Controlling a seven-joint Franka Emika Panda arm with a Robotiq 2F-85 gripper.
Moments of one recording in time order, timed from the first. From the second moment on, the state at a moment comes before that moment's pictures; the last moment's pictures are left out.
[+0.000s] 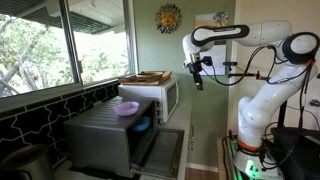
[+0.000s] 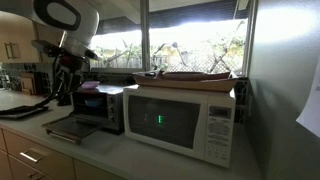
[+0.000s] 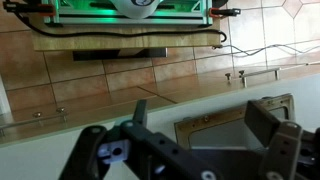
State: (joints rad) arm -0.02 -0.69 -0.20 -2.27 0.10 1.30 -0.11
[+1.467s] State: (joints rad) arm -0.03 -0.68 0.25 -2.46 0.48 2.12 0.57
